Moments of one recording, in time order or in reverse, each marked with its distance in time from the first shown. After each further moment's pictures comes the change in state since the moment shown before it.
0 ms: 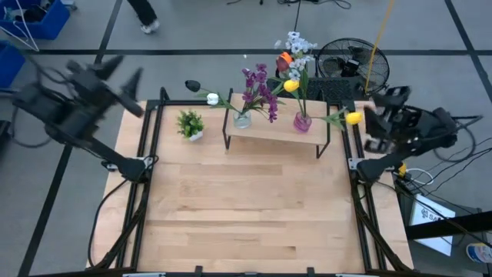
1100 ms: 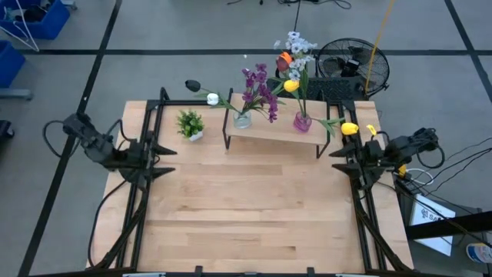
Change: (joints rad) left arm -0.169 -0.593 -0.845 -0.857 0.756 -1.334; right arm 0.076 -0.467 -0.479 -0.572 -0.180 0.732
